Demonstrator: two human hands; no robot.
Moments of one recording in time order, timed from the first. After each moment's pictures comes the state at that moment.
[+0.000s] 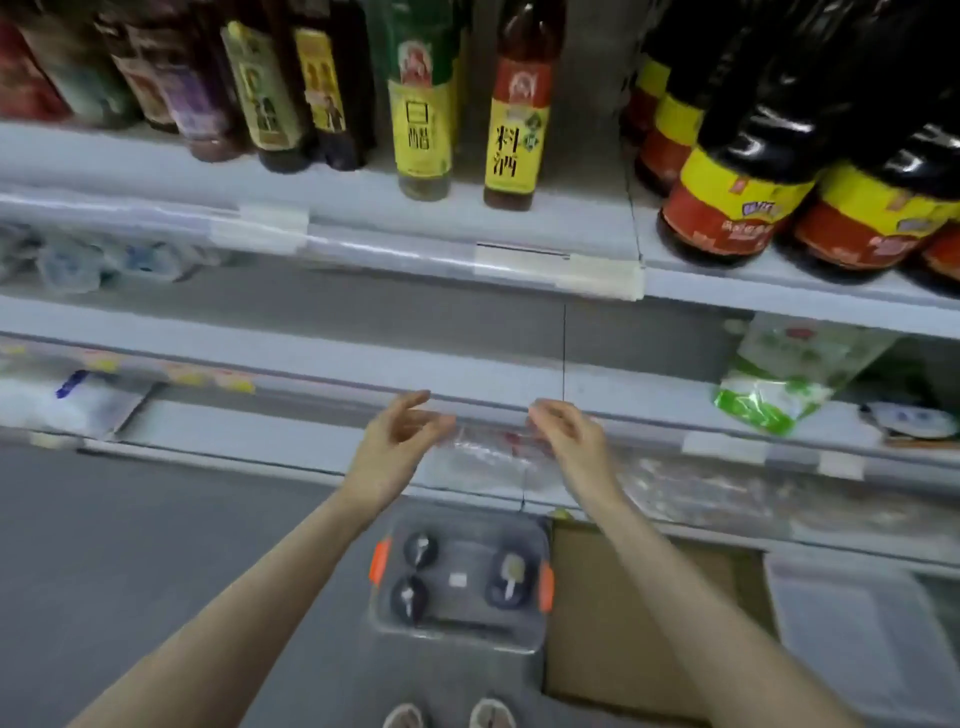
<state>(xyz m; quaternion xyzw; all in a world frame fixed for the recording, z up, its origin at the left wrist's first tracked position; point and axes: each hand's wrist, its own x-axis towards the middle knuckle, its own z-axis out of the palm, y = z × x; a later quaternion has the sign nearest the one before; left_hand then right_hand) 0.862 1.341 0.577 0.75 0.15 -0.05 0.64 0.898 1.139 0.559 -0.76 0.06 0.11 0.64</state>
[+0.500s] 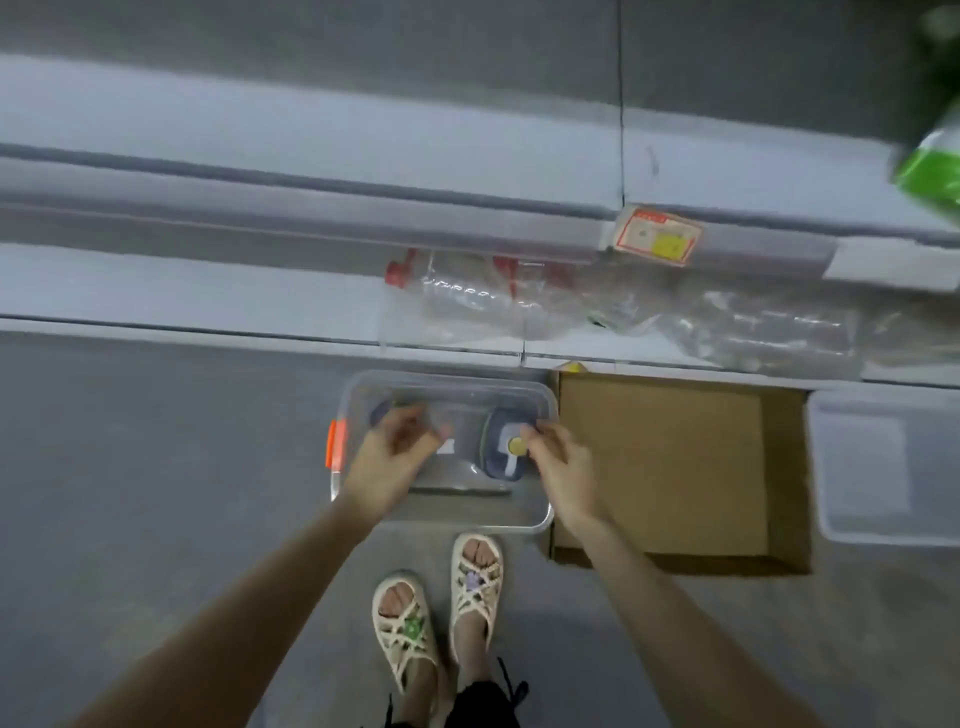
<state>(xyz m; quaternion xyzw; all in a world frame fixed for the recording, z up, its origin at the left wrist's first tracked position) 0.859 1.321 0.253 0.73 0.26 -0.26 0.58 0.851 1.123 0.224 -0.74 0.30 0.23 0.56</state>
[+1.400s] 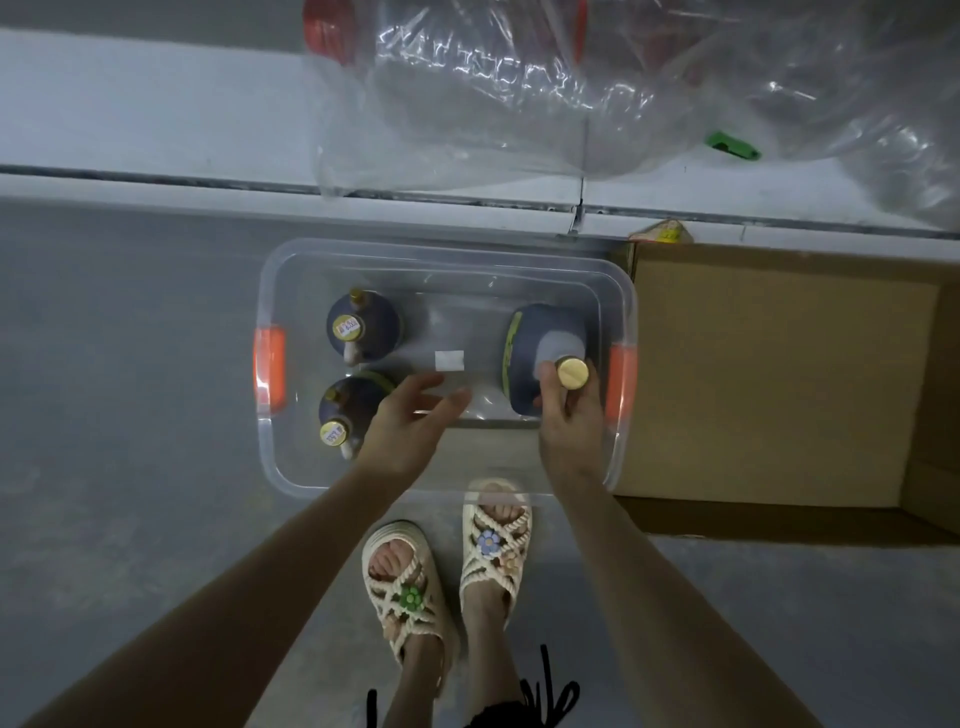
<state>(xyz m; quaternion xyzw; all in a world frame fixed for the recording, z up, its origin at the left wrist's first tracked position) 0.827 1.288 0.000 0.71 0.33 -0.35 0.52 0.820 1.128 -0.026 -0.75 0.36 0.18 0.53</state>
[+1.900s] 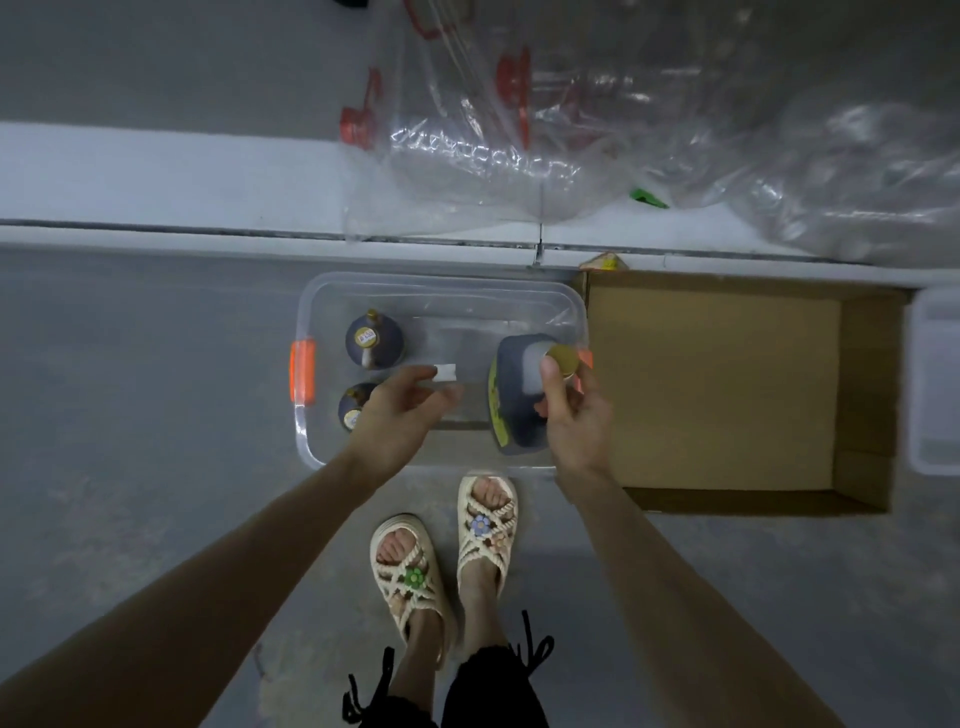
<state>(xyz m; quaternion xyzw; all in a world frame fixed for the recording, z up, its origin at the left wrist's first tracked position) 0.822 1.297 0.101 0.72 0.26 -0.34 0.55 0.811 1.115 0.071 -0.73 0.33 0.11 0.60</state>
